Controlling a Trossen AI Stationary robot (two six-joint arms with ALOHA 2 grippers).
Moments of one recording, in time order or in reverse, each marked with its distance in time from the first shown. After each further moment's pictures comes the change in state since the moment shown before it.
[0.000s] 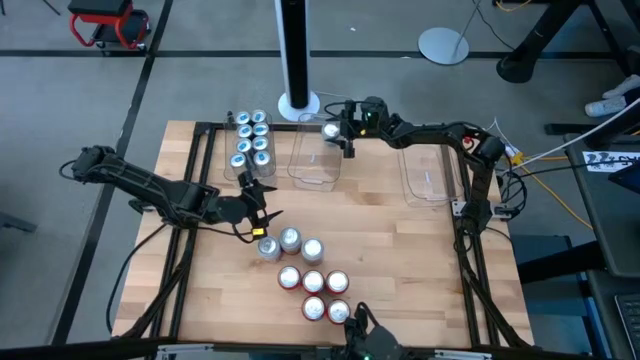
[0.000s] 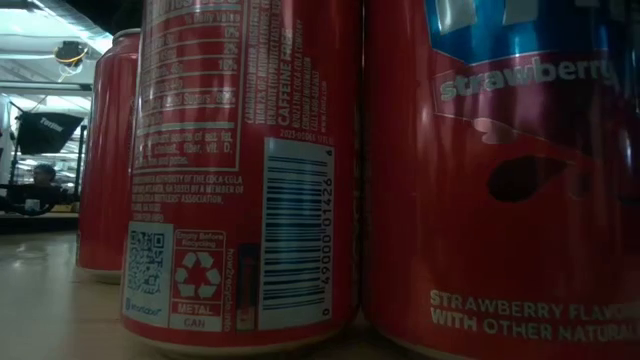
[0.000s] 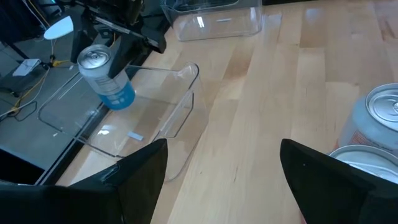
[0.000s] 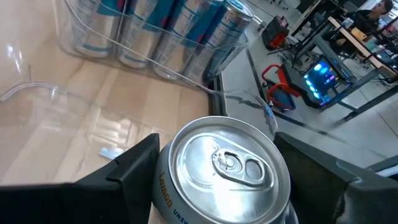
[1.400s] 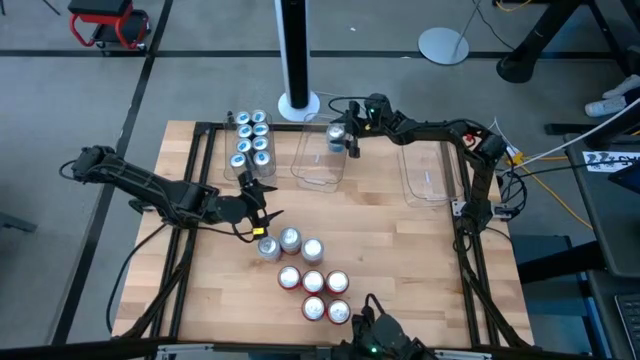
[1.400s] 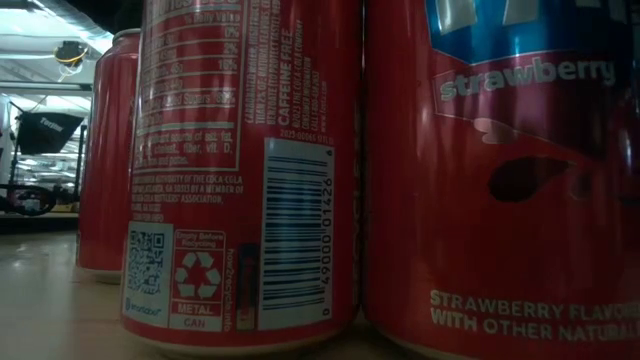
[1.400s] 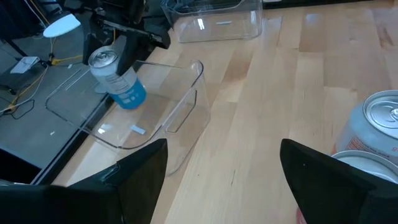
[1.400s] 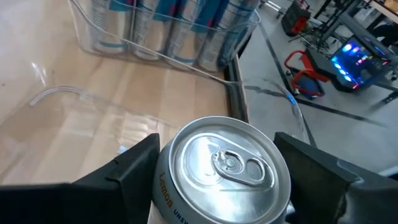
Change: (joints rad) left arm 0.000 0.000 0.000 0.010 0.000 -0.016; right arm -0.062 0.004 -0.003 -0.075 -0.099 0.066
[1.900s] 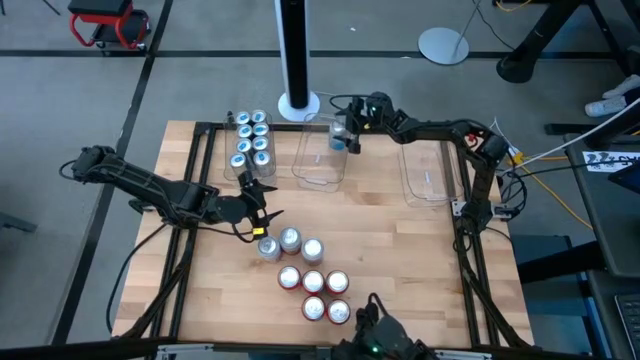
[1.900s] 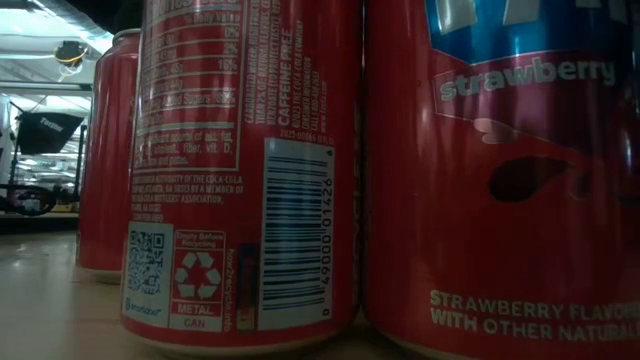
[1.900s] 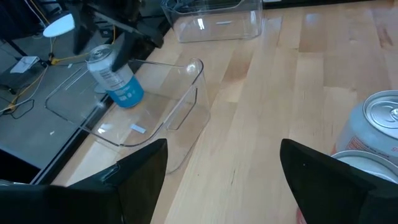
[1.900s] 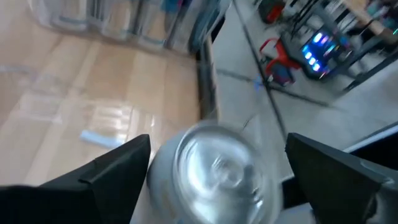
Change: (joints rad) left arm 0.000 0.000 0.000 0.000 0.000 -0.002; right arm -0.001 -0.021 0.001 -0.010 0.114 -0.048
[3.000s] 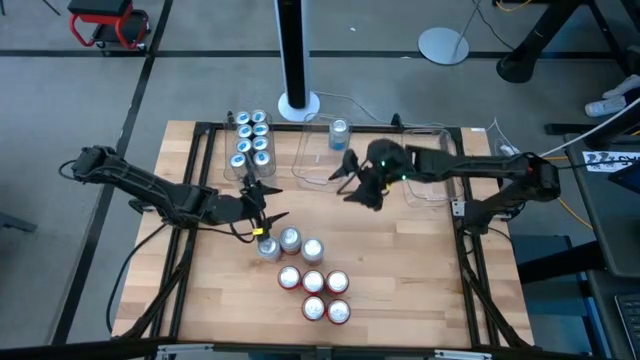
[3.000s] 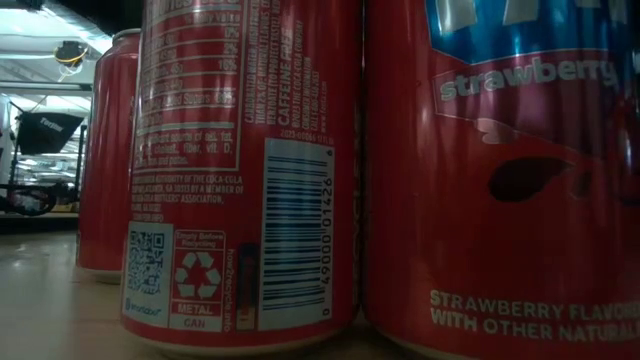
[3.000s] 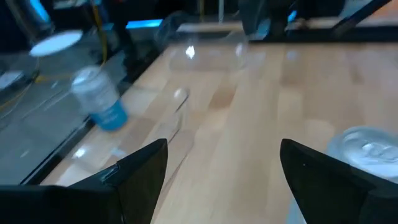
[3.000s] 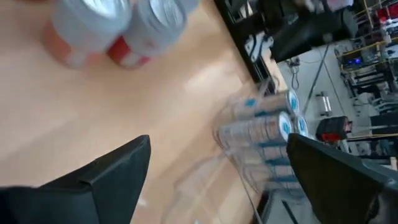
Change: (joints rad) left arm -0.002 0.000 -0.083 0.252 0.033 0.037; right arm 0.581 -0.476 0.003 -0.622 0.179 -0.448
